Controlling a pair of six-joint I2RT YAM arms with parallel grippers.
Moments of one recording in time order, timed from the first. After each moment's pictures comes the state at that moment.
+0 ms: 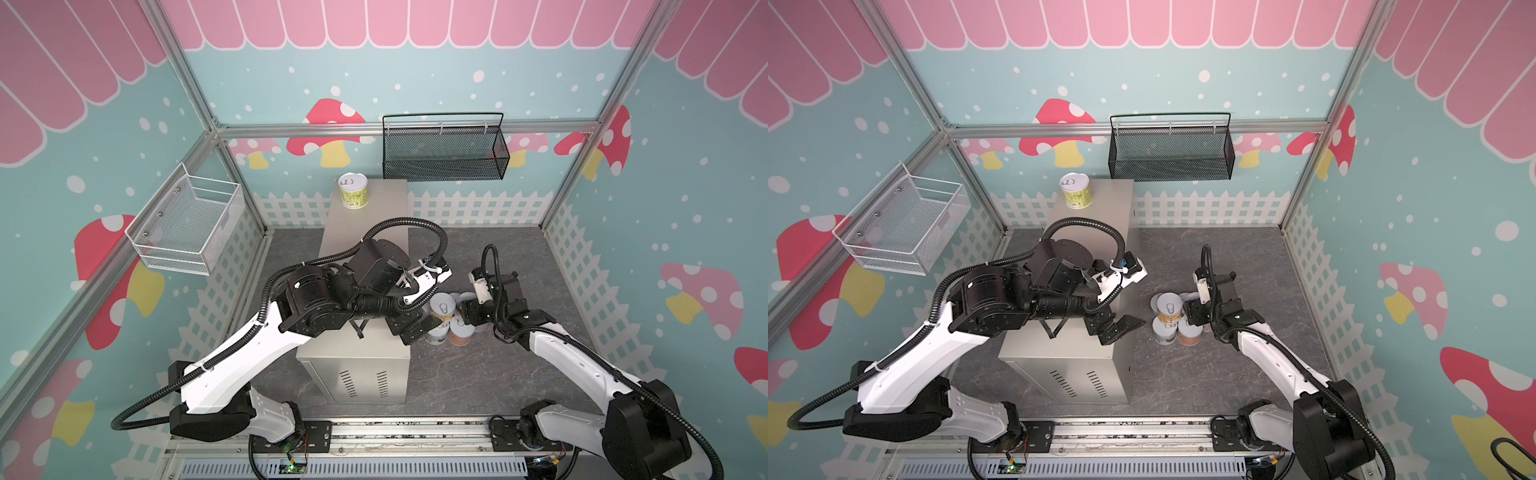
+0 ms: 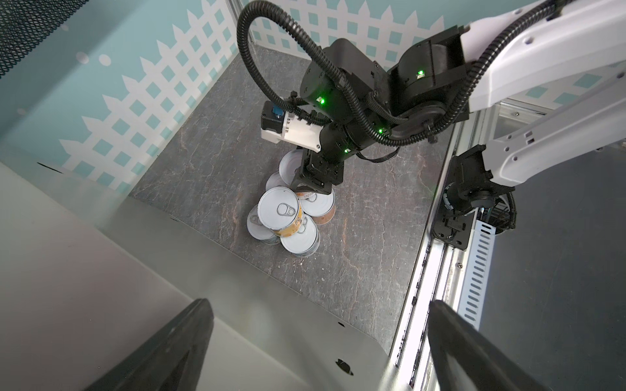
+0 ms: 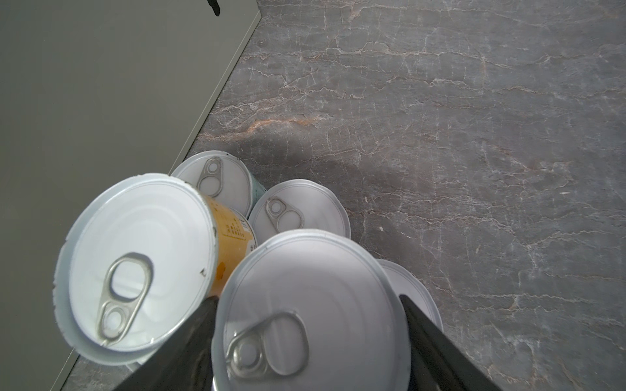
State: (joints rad) left arm -1.08 1.46 1.97 -1.20 -0.03 0.09; right arm 0.34 1.20 0.72 -0.29 -0.06 0.05
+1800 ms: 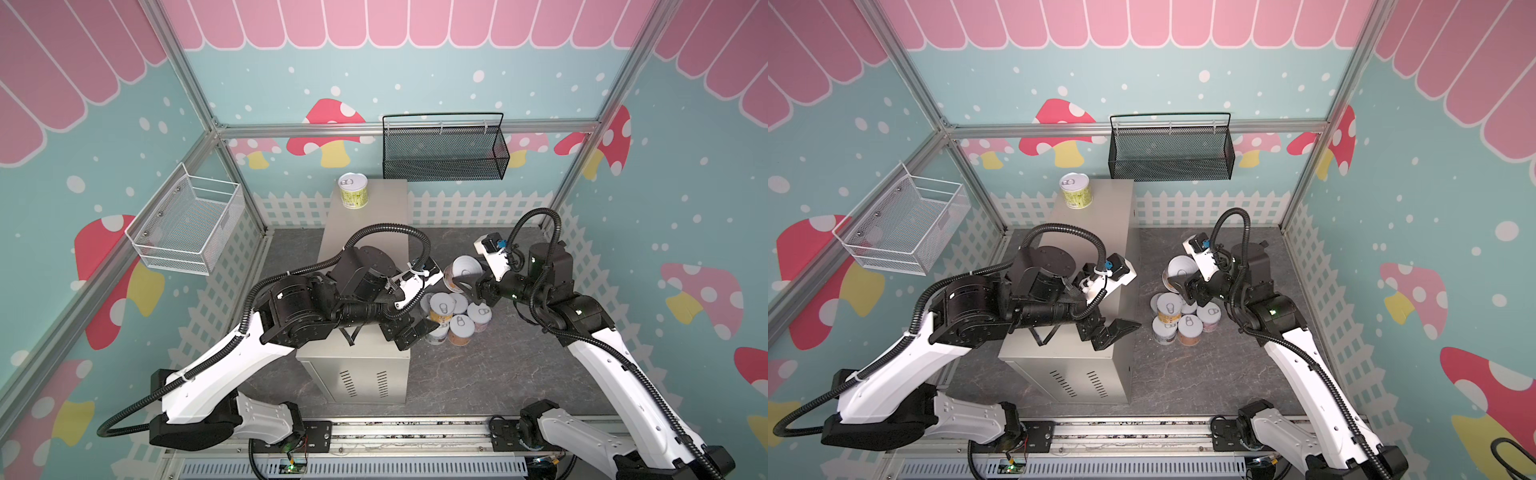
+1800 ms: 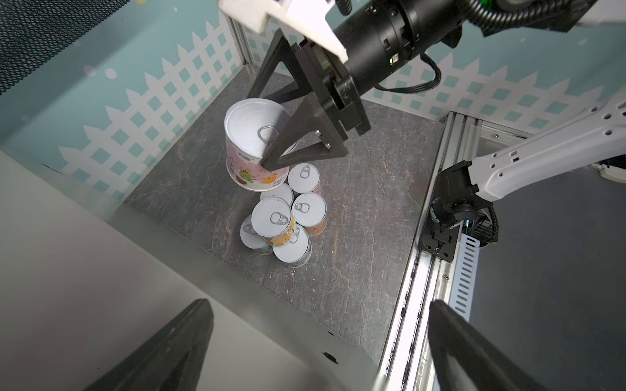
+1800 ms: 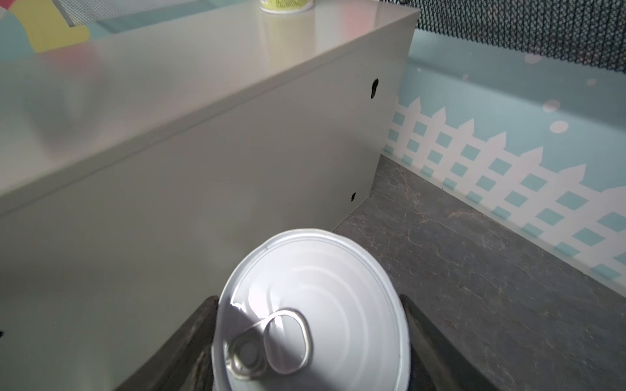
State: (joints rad) left arm -1.09 1.35 1.86 -1.12 -0.02 0.05; right arm 0.35 1.02 1.18 -0.56 -0.45 -0.18
